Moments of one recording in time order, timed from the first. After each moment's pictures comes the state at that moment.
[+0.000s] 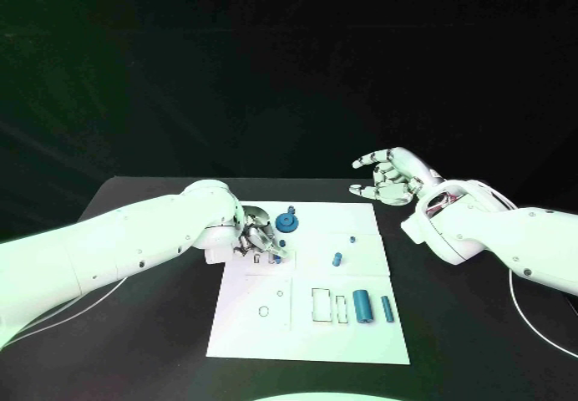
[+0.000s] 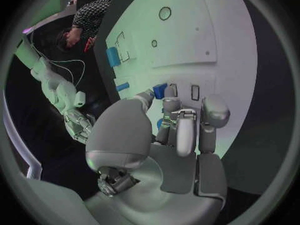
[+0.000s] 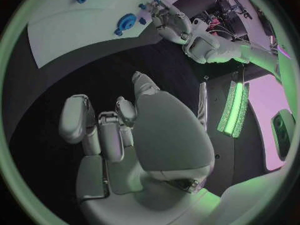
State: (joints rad) left arm 1.22 -0.60 -0.01 1.31 -0.97 0.29 -0.53; left_hand 1.21 -0.07 0.32 0.29 0.06 0.84 0.09 0.71 0.47 1.15 0.02 1.18 0.85 1.47 -0.04 1.52 1.31 0.12 1.27 0.06 1.32 1.01; right arm 1.32 -0.86 -0.16 1.55 -0.99 -0.61 -0.01; right_hand 1.51 -0.14 0.08 0.29 0.34 0.75 0.19 0.17 0.28 1.23 0.11 1.26 1.14 1.47 0.03 1.51 1.31 0.08 1.36 0.14 1.21 1.27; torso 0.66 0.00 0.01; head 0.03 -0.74
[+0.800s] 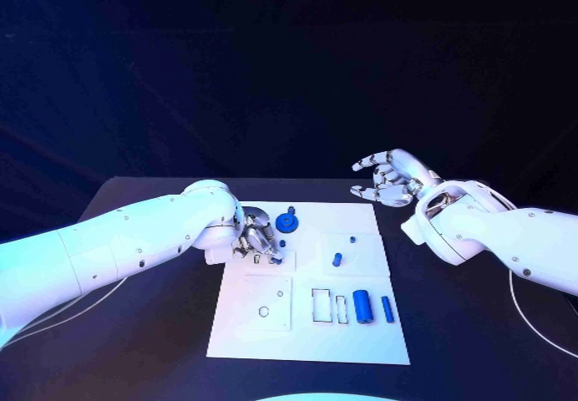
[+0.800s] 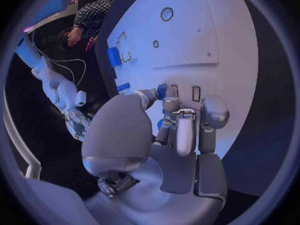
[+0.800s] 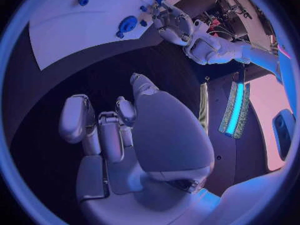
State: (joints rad) left arm 1.22 -0.61 -0.02 1.31 -0.96 0.30 -0.53; left_hand 1.30 -0.17 0.67 0.30 0.06 0.83 0.08 0.74 0.53 1.18 0.00 1.17 0.87 1.46 -0.05 1.52 1.31 0.12 1.26 0.06 1.33 1.03; right arm 1.32 -0.86 -0.16 1.54 -1.00 -0.59 -0.02; right_hand 1.52 -0.14 0.12 0.29 0.39 0.76 0.19 0.17 0.27 1.23 0.11 1.26 1.13 1.47 0.03 1.51 1.31 0.08 1.36 0.14 1.21 1.27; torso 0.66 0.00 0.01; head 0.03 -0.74
